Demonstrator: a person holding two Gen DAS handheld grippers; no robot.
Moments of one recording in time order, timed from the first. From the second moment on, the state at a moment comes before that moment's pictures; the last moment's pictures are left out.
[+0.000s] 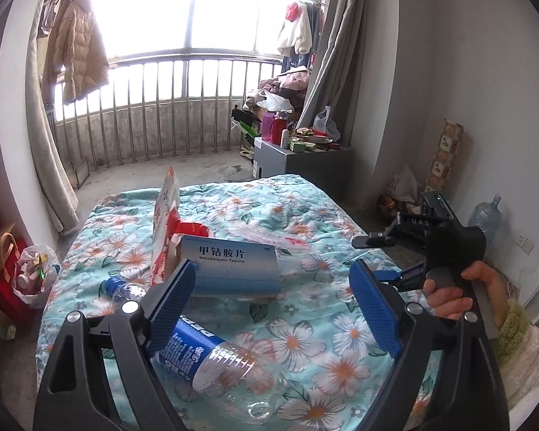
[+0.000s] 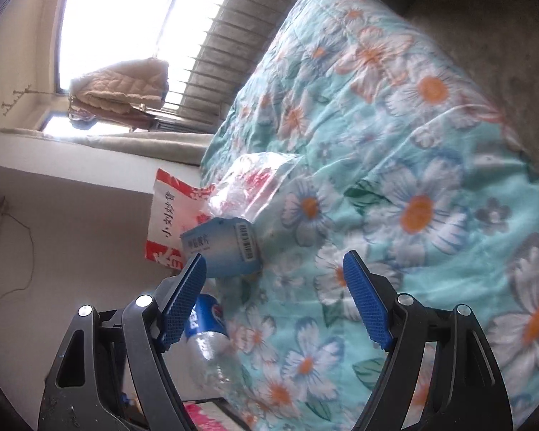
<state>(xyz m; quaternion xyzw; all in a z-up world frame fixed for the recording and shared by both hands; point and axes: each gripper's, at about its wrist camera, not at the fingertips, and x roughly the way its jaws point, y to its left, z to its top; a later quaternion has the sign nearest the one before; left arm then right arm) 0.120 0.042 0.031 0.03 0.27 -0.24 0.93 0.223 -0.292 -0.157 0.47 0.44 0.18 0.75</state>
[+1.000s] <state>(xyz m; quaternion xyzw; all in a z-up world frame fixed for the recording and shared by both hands) 0.115 0.081 0.007 0.01 0.28 -0.23 0.93 0.257 -0.297 -0.172 0.56 0.41 0.19 0.69</state>
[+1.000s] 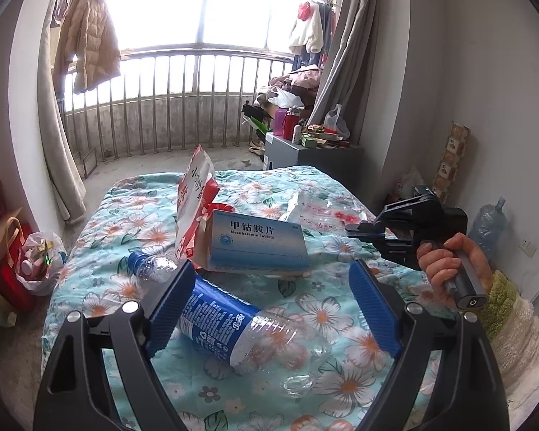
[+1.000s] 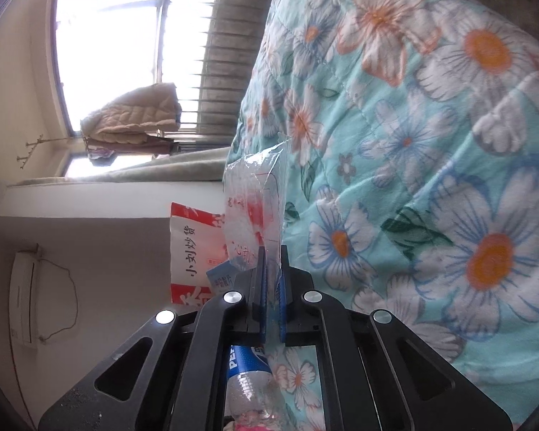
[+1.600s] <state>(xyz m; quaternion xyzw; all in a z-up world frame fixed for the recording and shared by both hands) 0.151 0.037 0.012 0.11 0.30 -0.28 0.91 0.192 -0.314 -0.172 0.53 0.42 0.18 0.71</state>
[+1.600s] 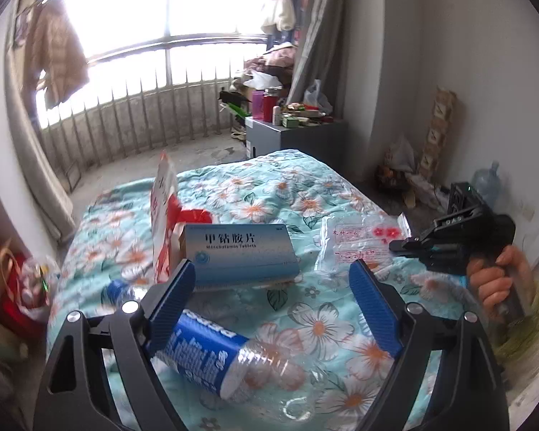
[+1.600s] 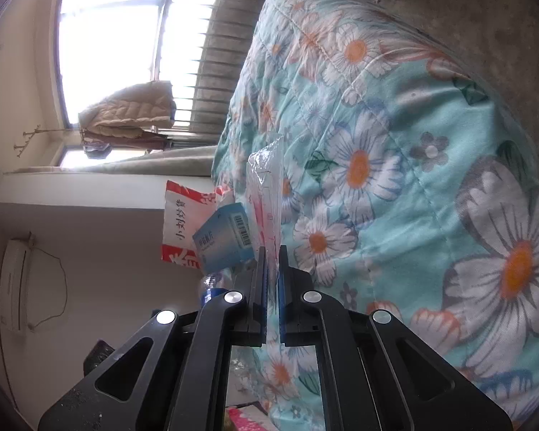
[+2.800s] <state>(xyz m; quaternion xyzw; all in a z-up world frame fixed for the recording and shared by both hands) 0.277 -0.094 -0.110 0.56 0.39 -0.34 0.65 0.175 -0.322 -0.170 0.53 0.40 0.18 0.72</state>
